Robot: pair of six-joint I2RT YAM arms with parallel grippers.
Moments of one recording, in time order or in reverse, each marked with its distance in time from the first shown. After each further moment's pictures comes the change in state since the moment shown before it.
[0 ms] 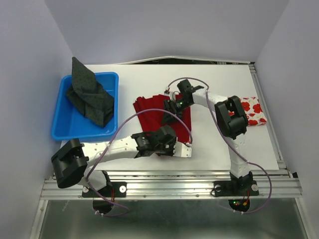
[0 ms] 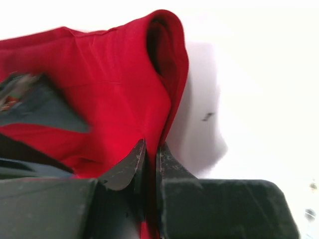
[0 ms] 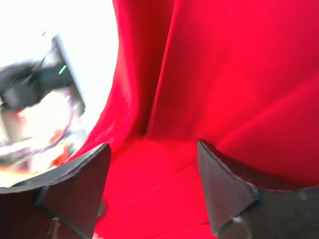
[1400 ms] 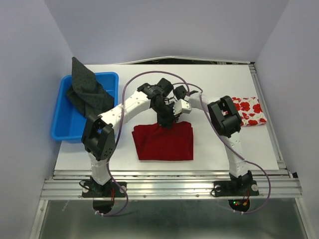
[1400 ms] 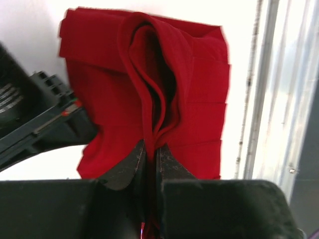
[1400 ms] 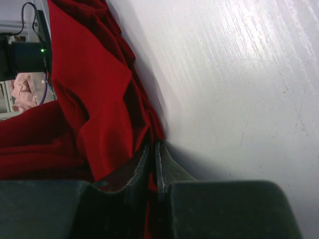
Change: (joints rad) left arm 0.388 0.404 0.828 -0.793 0.542 -0.014; right arm 0.027 0.098 0.051 0.032 0.012 -0.213
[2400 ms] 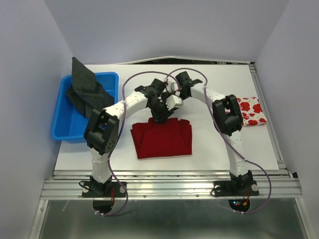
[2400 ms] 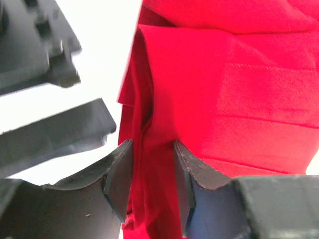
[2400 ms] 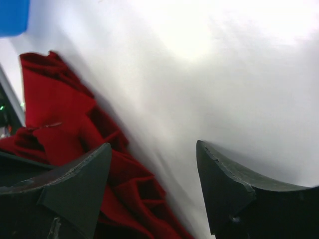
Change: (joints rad) left arm 0.122 0.105 -0.128 0.265 -0.159 -0.050; right arm -0.034 0.023 0.232 -0.039 0.253 0.105
